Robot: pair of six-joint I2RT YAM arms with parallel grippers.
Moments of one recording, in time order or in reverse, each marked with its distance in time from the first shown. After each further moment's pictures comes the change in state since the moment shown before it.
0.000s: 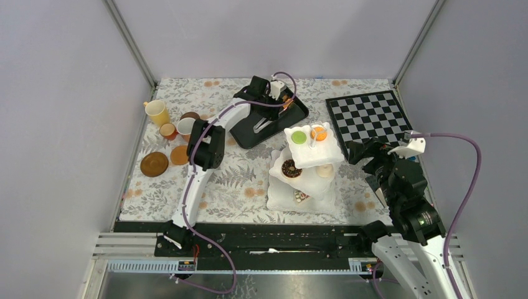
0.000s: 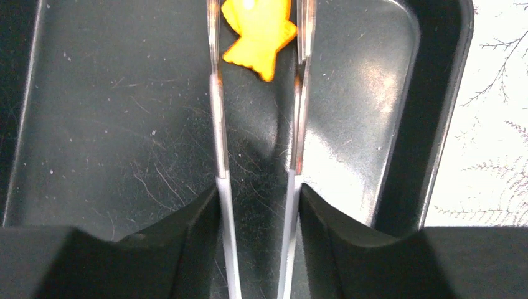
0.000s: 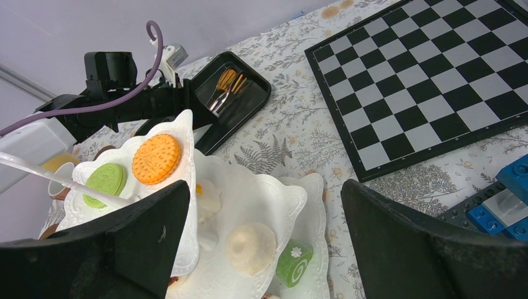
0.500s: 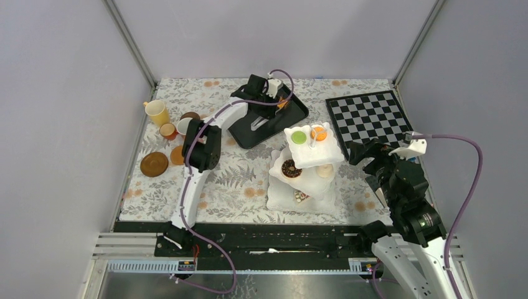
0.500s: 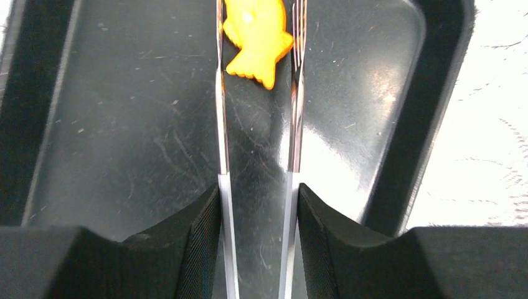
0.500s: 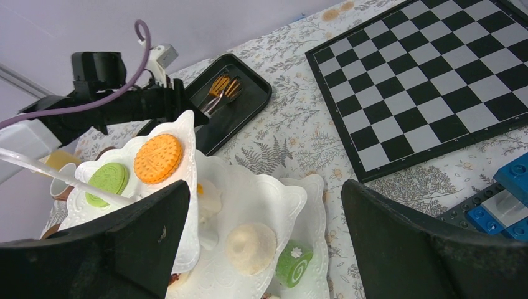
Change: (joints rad) left arm 0.002 -0.063 -0.069 0.007 -0.056 -0.040; right arm 0.000 -0.009 0.000 -0.002 0.001 -0.001
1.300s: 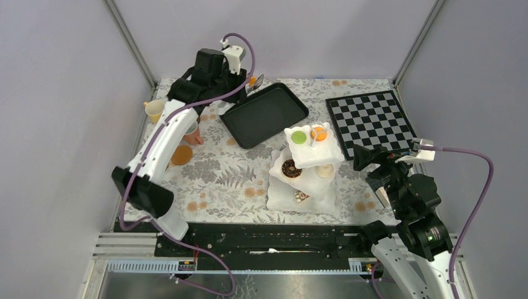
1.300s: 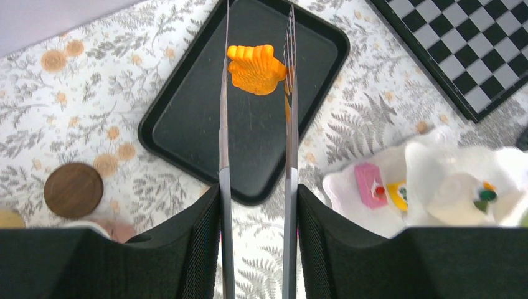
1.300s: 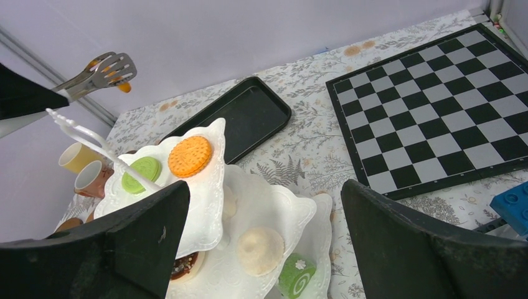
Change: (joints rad) left arm 0.021 -0.792 -0.237 -0.326 -0.161 -0.153; right arm 0.000 -0.107 0.000 0.028 -0.051 -0.079
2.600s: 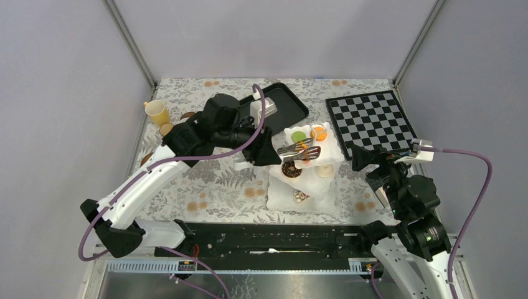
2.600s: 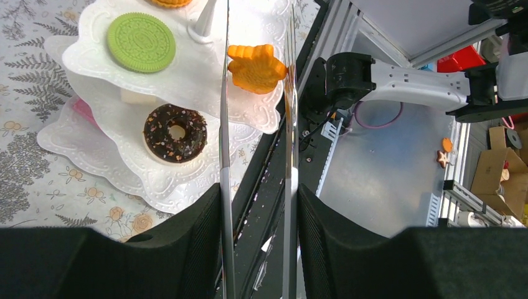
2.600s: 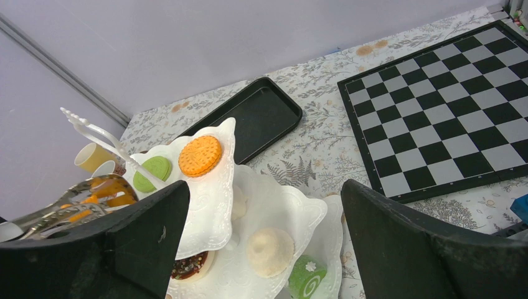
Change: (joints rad) left arm -0.365 -0.411 -0.380 0.017 0.470 -0.187; right arm 0.000 -0.017 -0.023 0.030 -0.032 0.024
